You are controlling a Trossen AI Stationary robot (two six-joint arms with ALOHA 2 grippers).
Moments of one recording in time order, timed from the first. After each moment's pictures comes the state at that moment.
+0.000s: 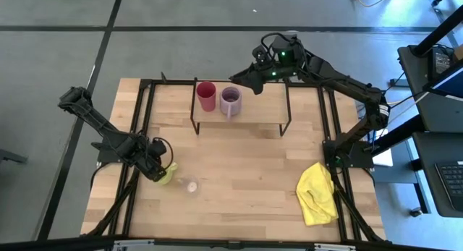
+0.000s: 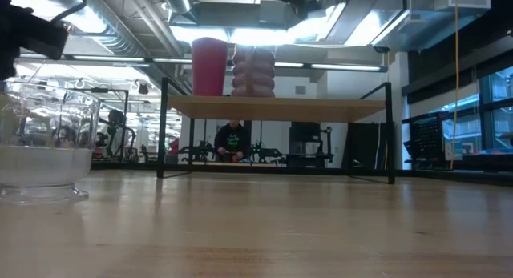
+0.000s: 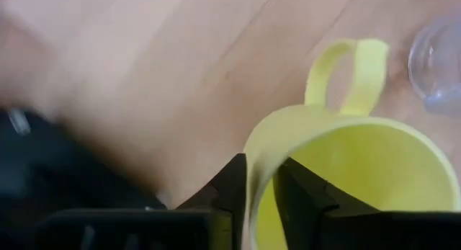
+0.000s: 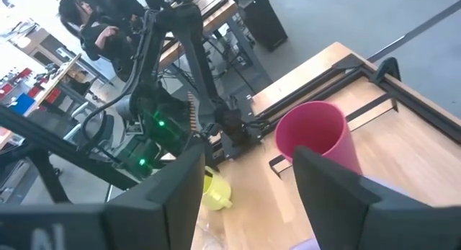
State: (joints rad) left arm -0.65 0.99 0.65 -1.11 -0.19 -1.36; right arm -0.42 1.59 1.72 -0.44 -0.44 0.49
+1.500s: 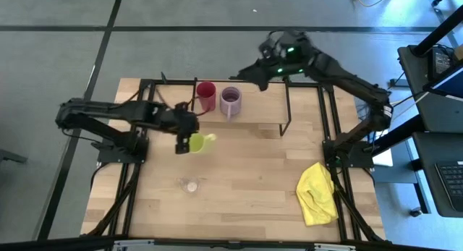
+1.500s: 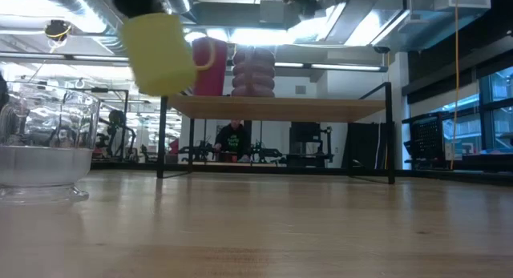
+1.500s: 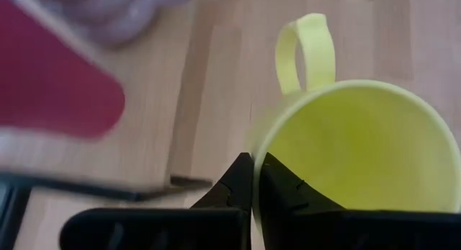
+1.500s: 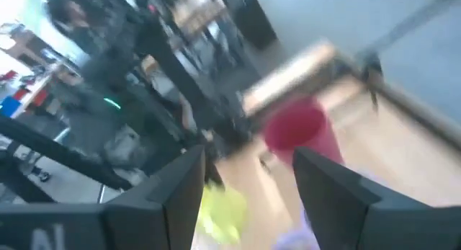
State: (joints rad) left arm -0.03 1.16 1.12 -0.92 -0.22 -0.06; right arm -0.45 1.57 1.75 -0.51 -0.42 0.47
